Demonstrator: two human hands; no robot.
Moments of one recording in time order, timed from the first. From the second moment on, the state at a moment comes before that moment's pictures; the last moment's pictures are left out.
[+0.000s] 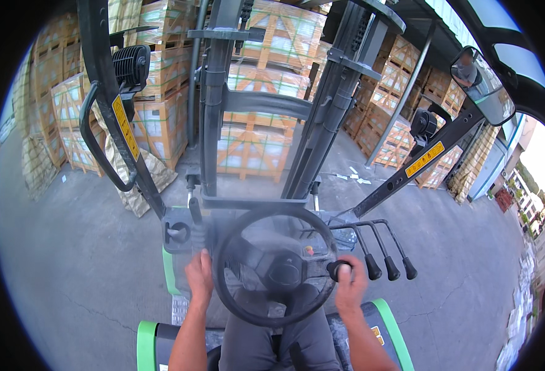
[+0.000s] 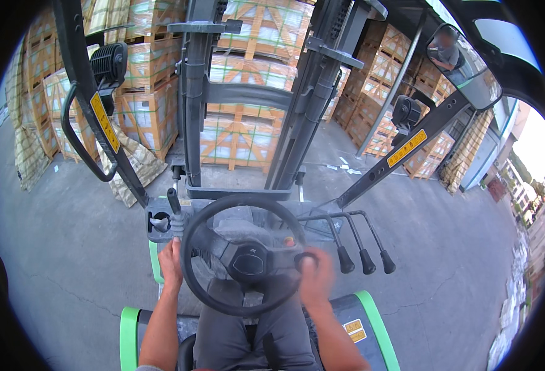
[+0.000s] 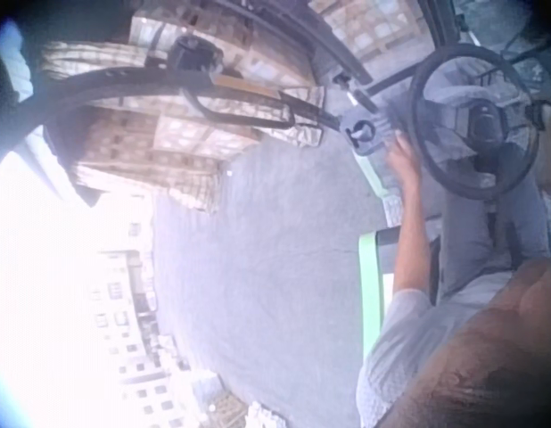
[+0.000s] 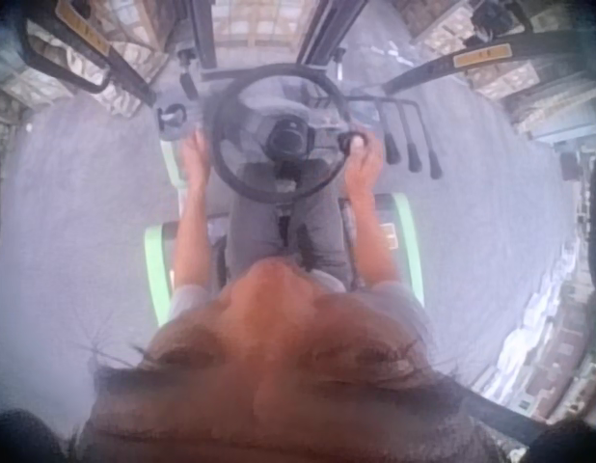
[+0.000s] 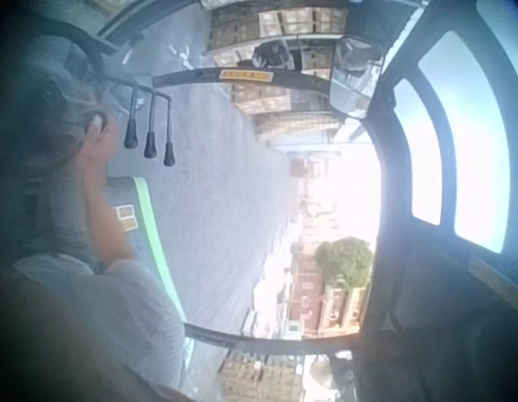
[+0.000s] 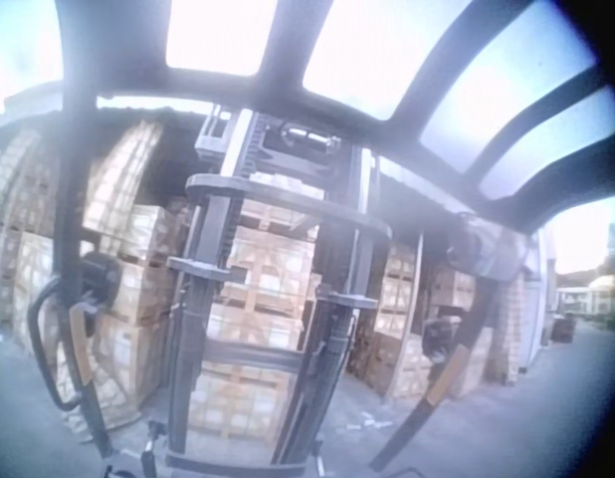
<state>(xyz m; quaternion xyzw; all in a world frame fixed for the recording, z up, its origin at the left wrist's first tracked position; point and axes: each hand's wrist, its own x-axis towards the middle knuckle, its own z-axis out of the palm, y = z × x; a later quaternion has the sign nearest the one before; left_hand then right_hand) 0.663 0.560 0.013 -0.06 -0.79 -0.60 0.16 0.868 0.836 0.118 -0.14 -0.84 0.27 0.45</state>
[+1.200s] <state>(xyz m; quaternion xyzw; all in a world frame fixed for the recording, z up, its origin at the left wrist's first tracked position) 0.656 0.559 -0.002 -0.03 -0.76 -0.64 0.12 1.017 0.997 0.061 -0.38 -0.70 0.33 0.51</state>
